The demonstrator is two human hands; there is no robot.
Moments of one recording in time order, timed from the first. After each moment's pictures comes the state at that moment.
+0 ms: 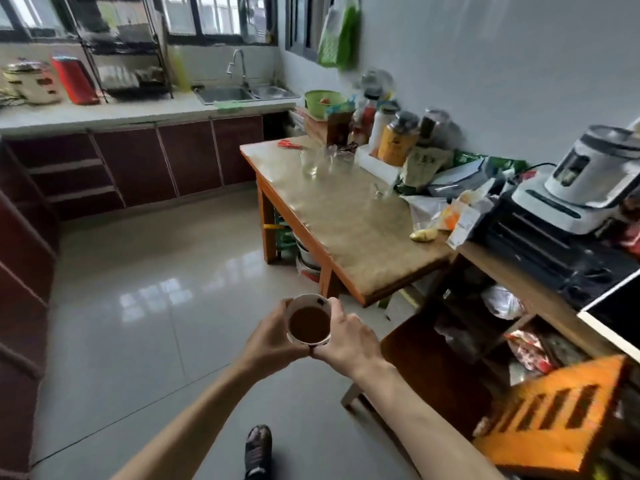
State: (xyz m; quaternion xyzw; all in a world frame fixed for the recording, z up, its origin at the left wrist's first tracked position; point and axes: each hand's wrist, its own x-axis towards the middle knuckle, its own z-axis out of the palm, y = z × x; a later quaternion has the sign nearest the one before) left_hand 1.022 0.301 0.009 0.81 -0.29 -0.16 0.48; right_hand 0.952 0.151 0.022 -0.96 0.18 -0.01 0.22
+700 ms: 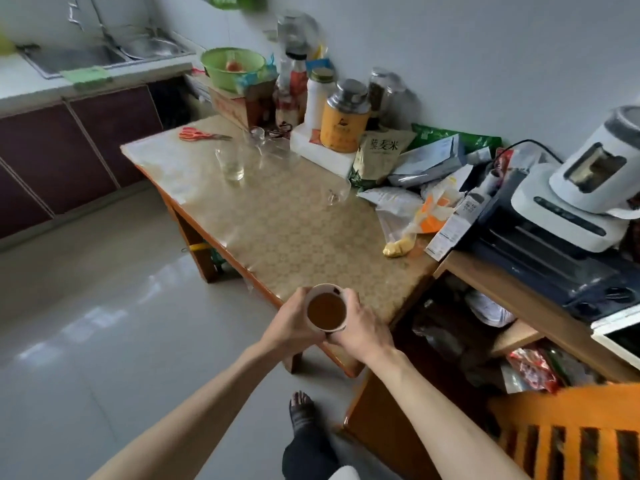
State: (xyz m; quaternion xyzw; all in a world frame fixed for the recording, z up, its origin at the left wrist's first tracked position) left_hand 1.294 0.055 -0.053 0.77 -0.41 -0.26 0.42; right_hand 1.172 -0.057 -0.023 -0.89 0.36 0.00 0.27
